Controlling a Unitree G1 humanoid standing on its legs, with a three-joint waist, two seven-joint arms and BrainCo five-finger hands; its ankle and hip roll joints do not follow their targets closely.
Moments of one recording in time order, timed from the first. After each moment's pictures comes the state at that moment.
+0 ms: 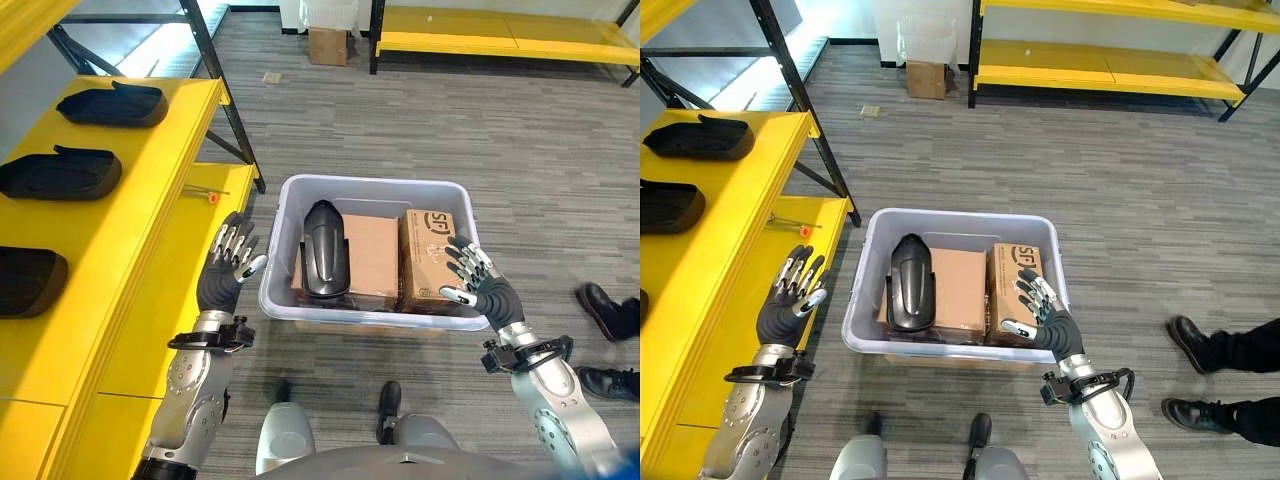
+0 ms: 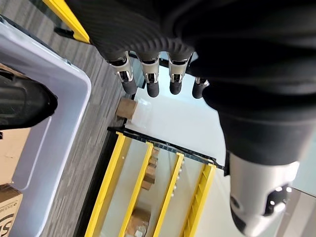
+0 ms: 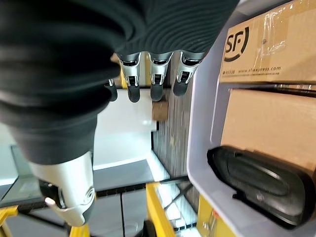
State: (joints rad) left arm 0.20 0.35 -0.08 -0.20 -0.64 -0.24 0.05; right arm 0.23 -0.45 0.15 -0.17 0.47 -0.15 0.05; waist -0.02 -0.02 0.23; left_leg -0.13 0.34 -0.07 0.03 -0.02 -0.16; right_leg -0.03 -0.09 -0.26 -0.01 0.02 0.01
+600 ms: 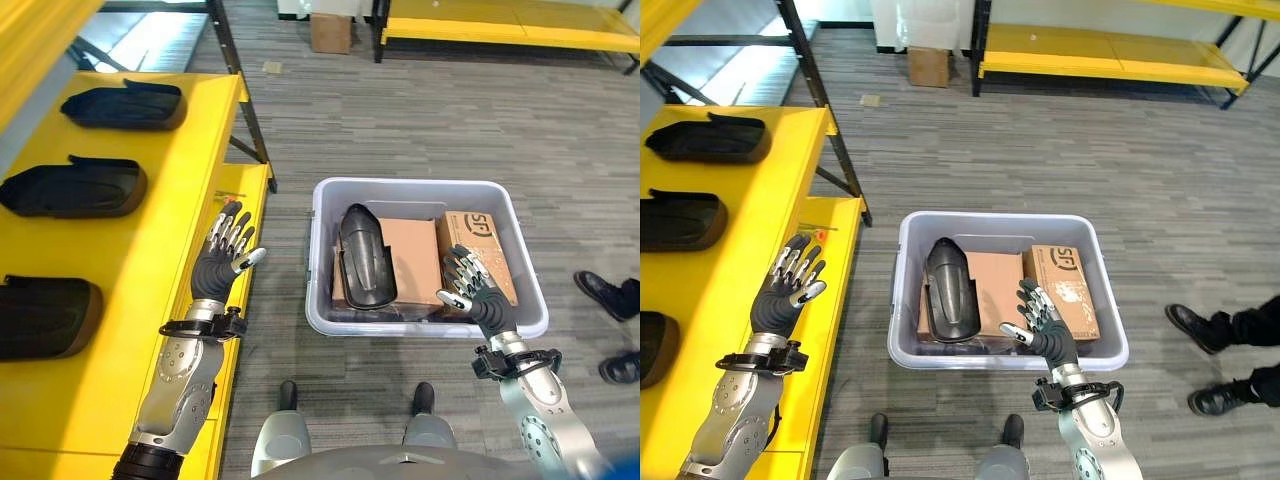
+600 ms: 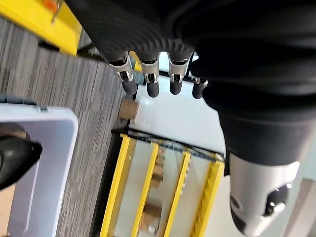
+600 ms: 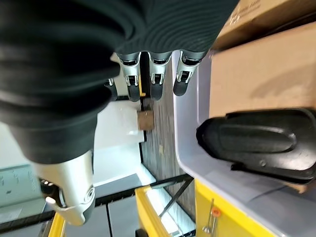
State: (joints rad) left arm 0.12 0.46 -0.08 -0.19 -0.64 -0.25 0.05; right arm 0.26 -0.37 0.17 -0.18 0.47 -0.15 0.04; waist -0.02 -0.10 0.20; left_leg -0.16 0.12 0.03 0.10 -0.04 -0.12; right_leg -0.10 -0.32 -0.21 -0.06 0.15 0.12
